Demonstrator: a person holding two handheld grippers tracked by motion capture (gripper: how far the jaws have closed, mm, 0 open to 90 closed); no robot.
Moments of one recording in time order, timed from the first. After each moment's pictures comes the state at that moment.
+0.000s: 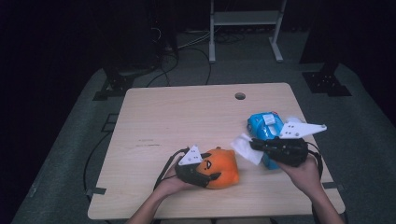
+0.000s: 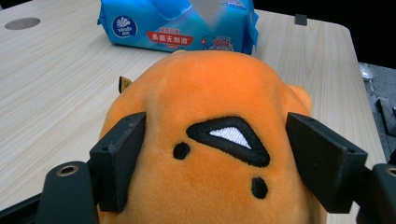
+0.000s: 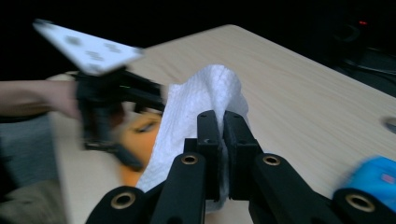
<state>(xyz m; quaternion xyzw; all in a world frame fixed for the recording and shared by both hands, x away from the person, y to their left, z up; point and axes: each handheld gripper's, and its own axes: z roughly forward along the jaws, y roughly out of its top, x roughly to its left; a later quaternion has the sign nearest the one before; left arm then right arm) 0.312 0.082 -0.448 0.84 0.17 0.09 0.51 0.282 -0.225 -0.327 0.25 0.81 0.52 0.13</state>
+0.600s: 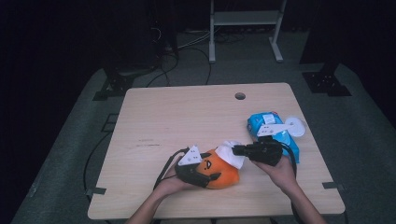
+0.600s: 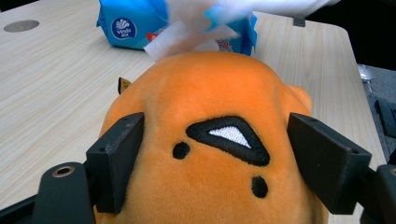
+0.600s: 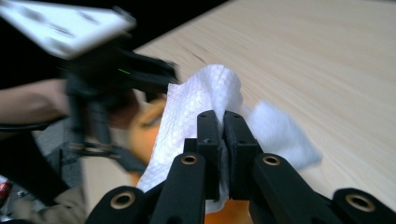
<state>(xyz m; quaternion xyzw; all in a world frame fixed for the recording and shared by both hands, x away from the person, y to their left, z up) 0.312 0.083 -0.449 0.84 0.16 0.09 0.51 0.332 -0.198 -0.394 0.30 0.81 0.51 0.02</state>
